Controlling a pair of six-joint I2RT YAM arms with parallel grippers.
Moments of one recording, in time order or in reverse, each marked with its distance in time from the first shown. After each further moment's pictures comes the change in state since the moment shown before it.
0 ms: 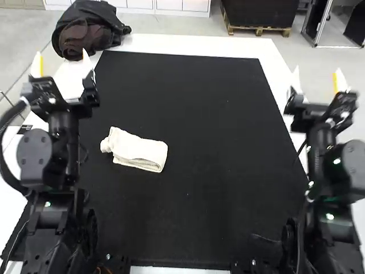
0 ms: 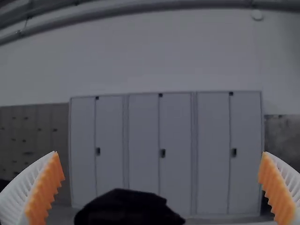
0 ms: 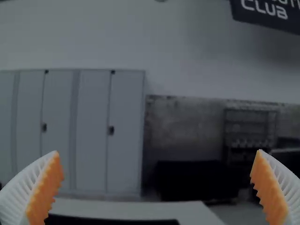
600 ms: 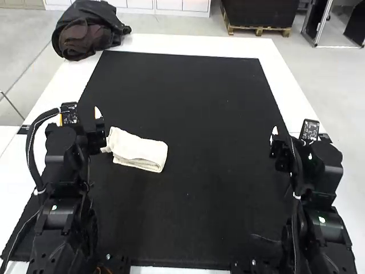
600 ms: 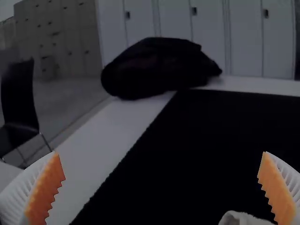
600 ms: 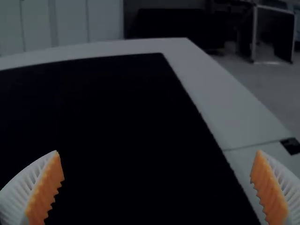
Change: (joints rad) left arm 0.000 0.000 -0.068 -0.447 -0.132 -0.005; right arm 0.000 -0.002 -0.047 -0.484 0.056 0.024
